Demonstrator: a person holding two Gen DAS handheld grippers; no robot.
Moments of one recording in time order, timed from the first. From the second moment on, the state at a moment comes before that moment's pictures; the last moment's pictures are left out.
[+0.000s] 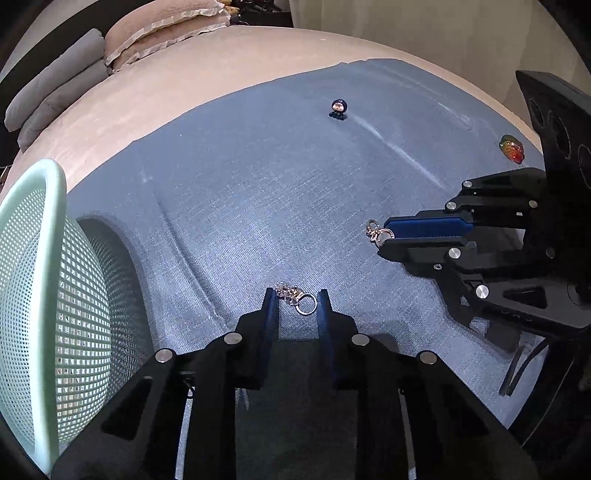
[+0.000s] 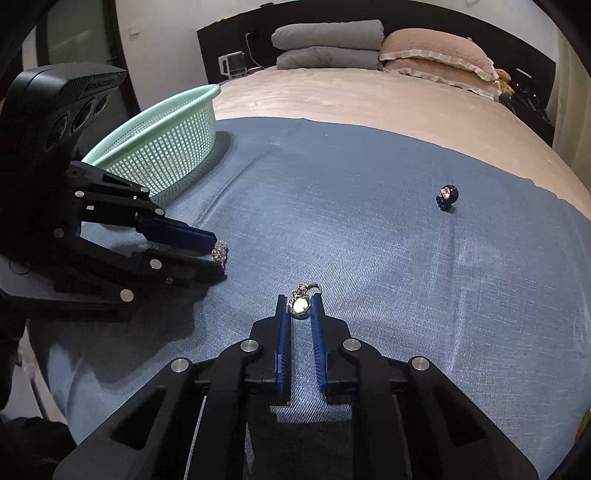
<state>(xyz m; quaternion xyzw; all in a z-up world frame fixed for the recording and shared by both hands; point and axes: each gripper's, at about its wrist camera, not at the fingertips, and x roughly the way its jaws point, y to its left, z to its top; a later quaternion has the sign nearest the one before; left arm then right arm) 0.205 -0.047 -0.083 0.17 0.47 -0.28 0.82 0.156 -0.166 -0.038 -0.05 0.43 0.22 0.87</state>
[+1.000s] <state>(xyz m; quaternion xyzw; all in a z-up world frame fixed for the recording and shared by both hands) 0.202 -0.042 -0.067 0.16 0.47 -0.26 0.83 0.137 -0.192 -0.016 -0.02 0.39 0.21 0.89</state>
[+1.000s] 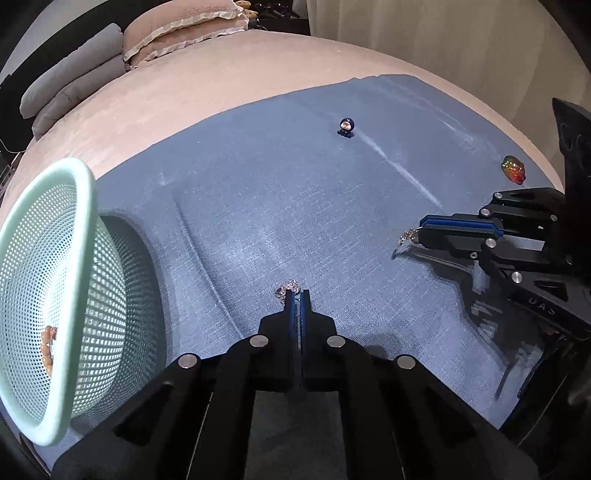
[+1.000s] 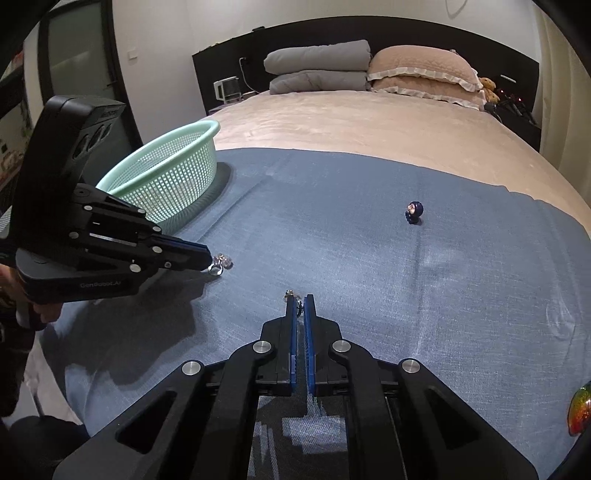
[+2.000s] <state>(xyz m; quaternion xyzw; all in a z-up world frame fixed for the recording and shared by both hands) 0.219 -0.043 -0.069 0.13 0.47 -0.26 0.84 0.127 -0.194 -0.003 0.01 0.38 0.22 0.90</state>
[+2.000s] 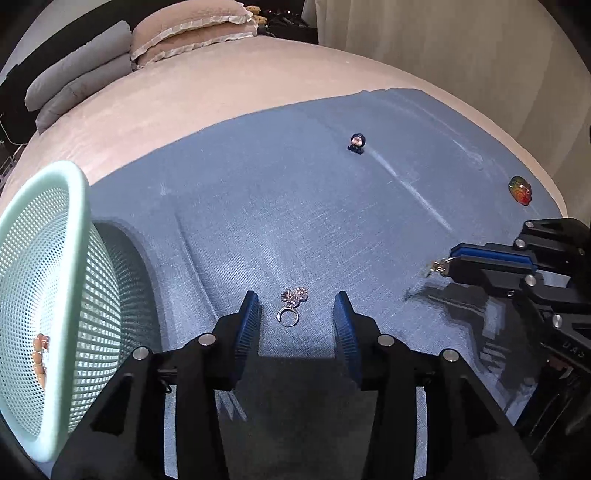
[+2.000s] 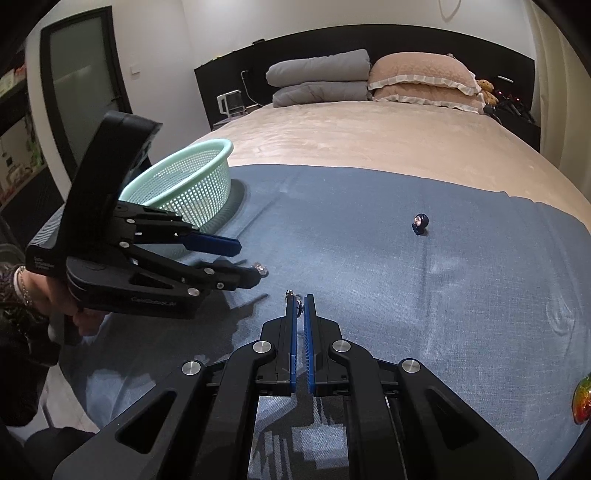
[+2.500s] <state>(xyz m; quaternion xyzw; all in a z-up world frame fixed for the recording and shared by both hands) 0.200 -0.011 -0.030 0.12 0.44 -0.25 0.85 0.130 -0.173 0.028 0.00 0.36 0.23 0.90</state>
